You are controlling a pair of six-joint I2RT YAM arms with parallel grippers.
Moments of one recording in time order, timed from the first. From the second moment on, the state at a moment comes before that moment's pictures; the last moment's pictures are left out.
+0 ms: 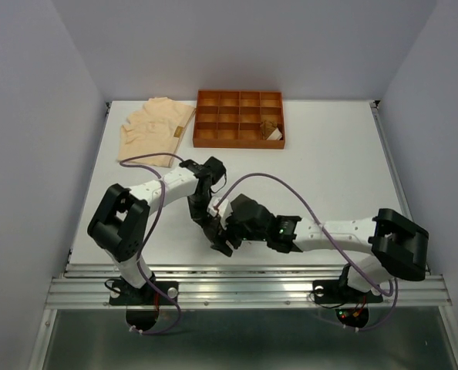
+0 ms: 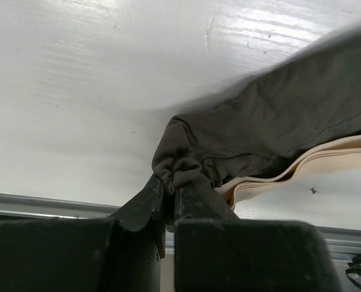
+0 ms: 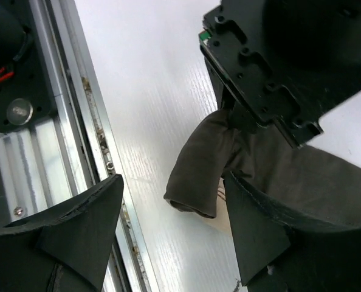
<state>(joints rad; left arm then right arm) -0.65 1.66 1.11 -0.95 -0.03 -0.85 1.12 1.48 0.78 0.20 -0.13 0.07</state>
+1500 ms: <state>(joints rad) -0.66 1.69 1.13 -1.00 -0.04 -0.92 1.29 1.67 0.80 0.17 0.29 0.22</state>
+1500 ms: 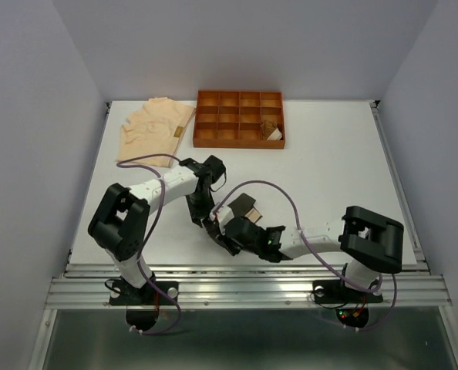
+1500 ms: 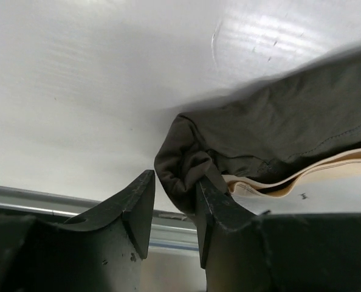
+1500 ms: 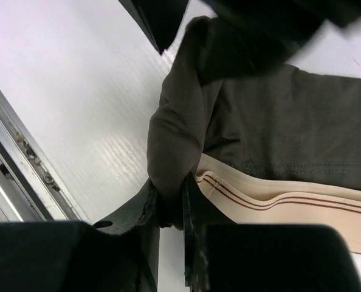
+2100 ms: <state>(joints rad) -0.50 1.53 1.08 -0.80 -0.02 -0.85 0.88 1.66 0.55 0.56 -0.34 0.54</state>
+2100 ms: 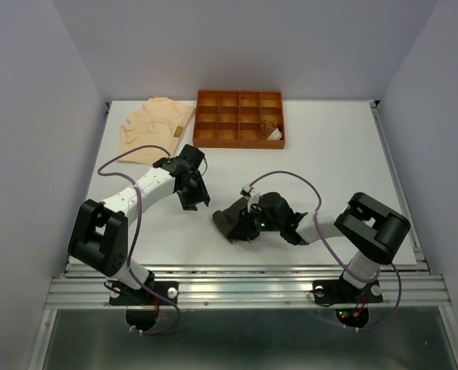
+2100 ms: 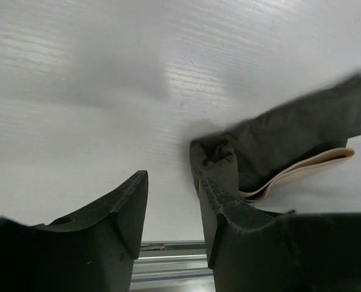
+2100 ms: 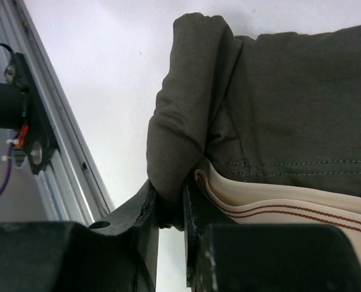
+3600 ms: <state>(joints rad) -0.60 1.61 0.97 -0.68 -0.04 -0.85 0.84 1.46 0.69 0.23 -0.43 0.25</state>
